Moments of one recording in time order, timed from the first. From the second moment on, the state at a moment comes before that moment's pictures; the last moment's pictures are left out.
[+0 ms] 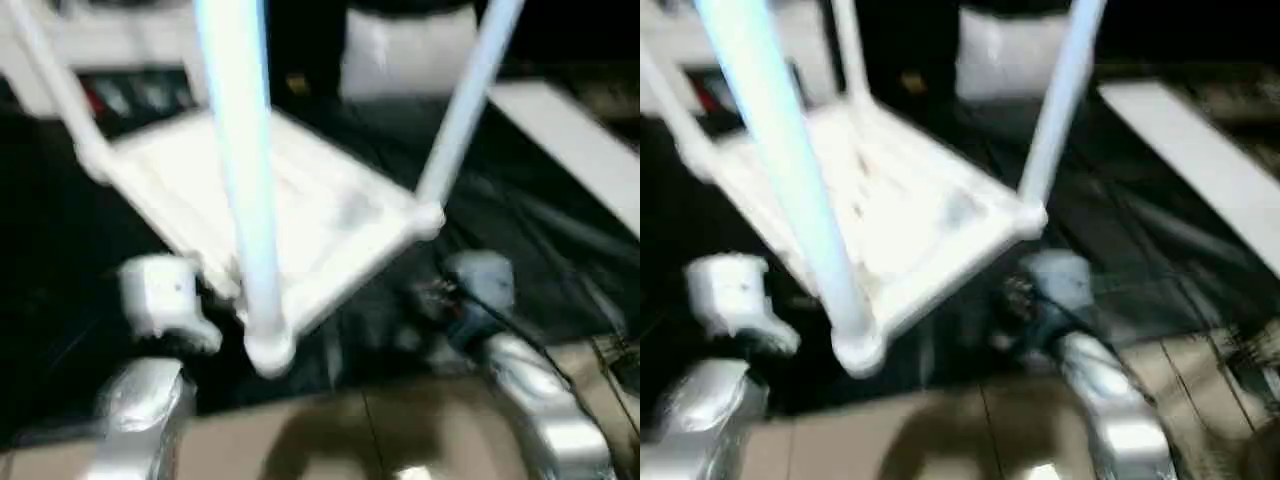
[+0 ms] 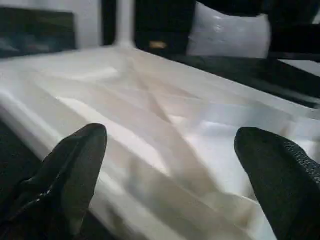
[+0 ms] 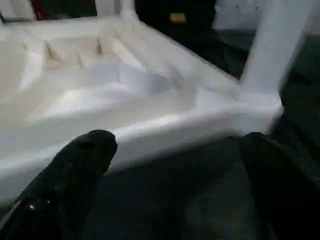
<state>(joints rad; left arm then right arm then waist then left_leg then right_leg) 0.14 0.06 0.04 -0.43 -0.13 0.34 -0.15 0.02 -0.17 0.03 -0.24 0.16 0.34 0.31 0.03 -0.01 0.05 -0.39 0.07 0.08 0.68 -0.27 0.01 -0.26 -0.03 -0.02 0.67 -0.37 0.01</state>
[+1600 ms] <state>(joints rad) 0.01 0.37 -0.05 -0.42 -0.51 0.46 -0.73 -0.51 -0.09 0.09 0.63 0.01 0.11 0.28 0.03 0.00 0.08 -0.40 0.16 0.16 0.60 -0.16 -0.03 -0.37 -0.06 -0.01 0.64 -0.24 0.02</state>
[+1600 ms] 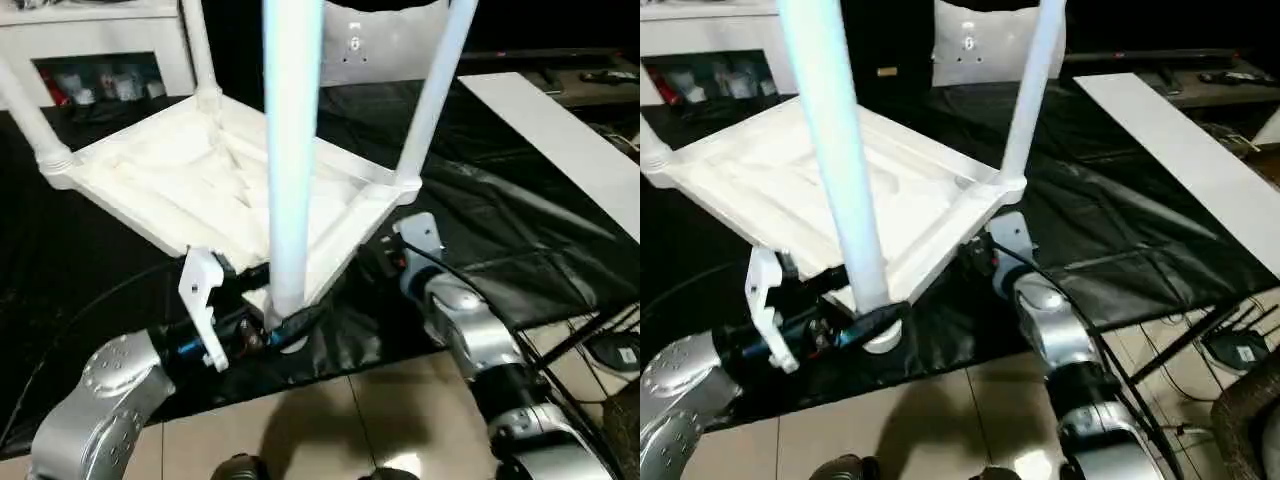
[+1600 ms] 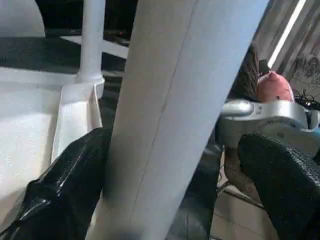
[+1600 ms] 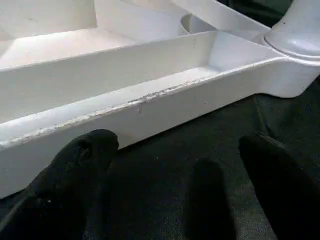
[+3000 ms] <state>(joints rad) -0.16 0.37 -0.15 -0.24 -0.35 0.38 -0.71 -0.60 -0.12 0.00 0.79 0.05 -0.08 0.37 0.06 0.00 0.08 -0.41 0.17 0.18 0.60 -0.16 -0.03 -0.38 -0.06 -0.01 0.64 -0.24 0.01</state>
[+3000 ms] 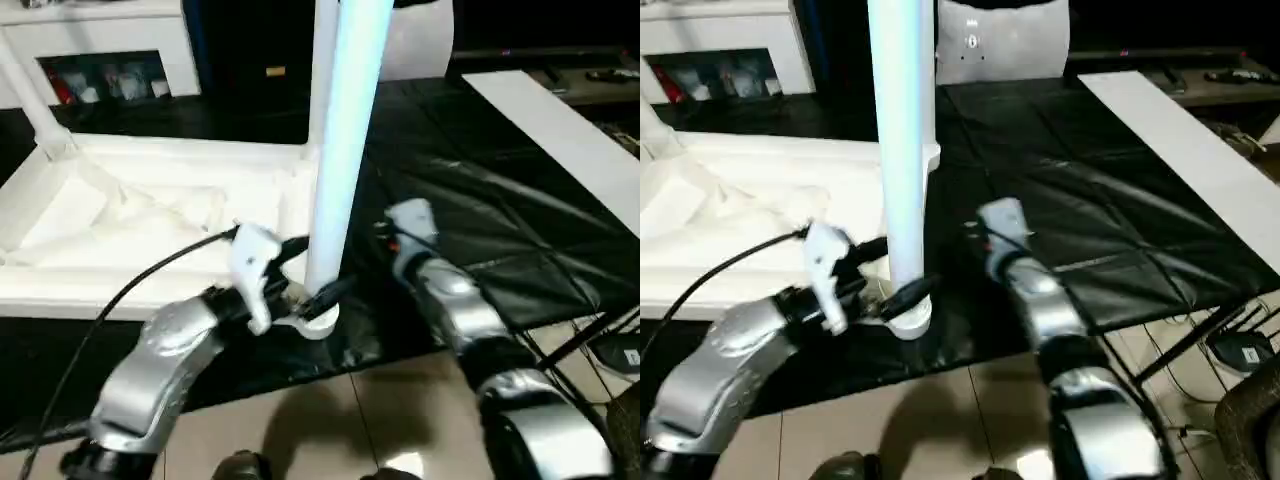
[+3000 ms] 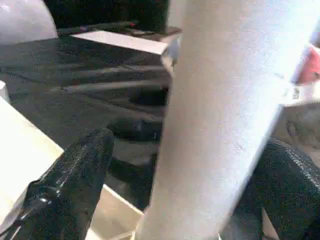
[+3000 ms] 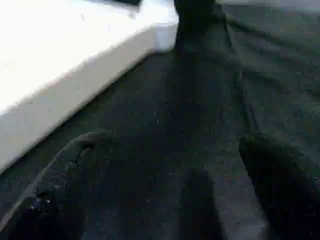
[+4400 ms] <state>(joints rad) -0.20 0.58 -0.09 0.06 -0.33 0.20 -1.00 -0.04 -0.47 0.12 -0.24 0.36 0.35 0.89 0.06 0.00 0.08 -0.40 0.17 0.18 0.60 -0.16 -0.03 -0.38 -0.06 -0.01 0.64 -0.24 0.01</state>
